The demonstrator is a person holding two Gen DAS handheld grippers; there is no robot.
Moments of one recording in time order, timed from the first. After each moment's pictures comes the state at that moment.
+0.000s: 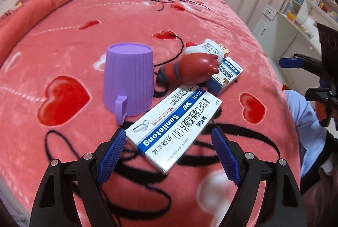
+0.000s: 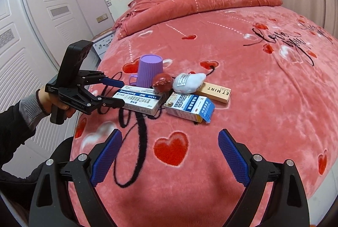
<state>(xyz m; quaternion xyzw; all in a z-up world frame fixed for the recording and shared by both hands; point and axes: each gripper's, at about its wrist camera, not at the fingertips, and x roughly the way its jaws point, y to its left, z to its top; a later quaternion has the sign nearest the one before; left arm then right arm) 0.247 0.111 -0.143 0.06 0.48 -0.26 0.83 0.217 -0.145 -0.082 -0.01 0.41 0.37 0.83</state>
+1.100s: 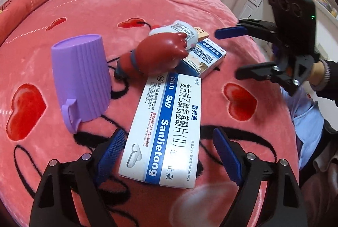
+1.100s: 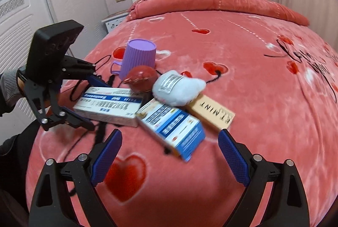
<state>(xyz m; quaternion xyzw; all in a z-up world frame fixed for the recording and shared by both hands) 0.247 0.071 -0.160 0.07 0.50 -0.31 0.81 0.291 -0.112 -0.132 -0.10 0.39 0.43 0.81</state>
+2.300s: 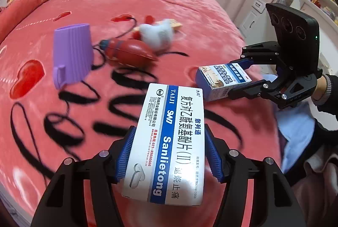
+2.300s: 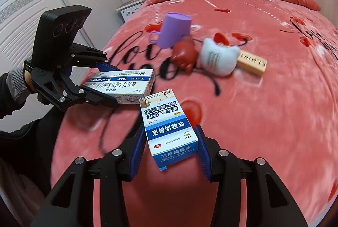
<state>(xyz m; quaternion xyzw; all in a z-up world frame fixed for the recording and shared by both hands) 0.179 0.050 -0.145 0.05 0.50 -0.28 0.82 0.212 -0.130 -0.131 -0.09 0.44 0.47 0.76</state>
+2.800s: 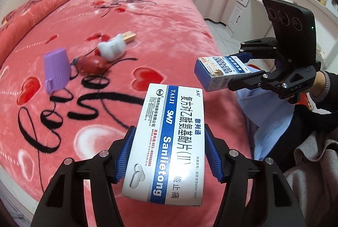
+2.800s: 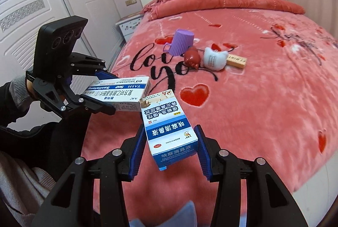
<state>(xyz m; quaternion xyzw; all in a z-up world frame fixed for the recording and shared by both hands) 0.109 0.001 -0.100 0.10 0.47 -0.30 0.83 0.130 -0.191 -0.080 -0.06 0.40 0.44 0.80</state>
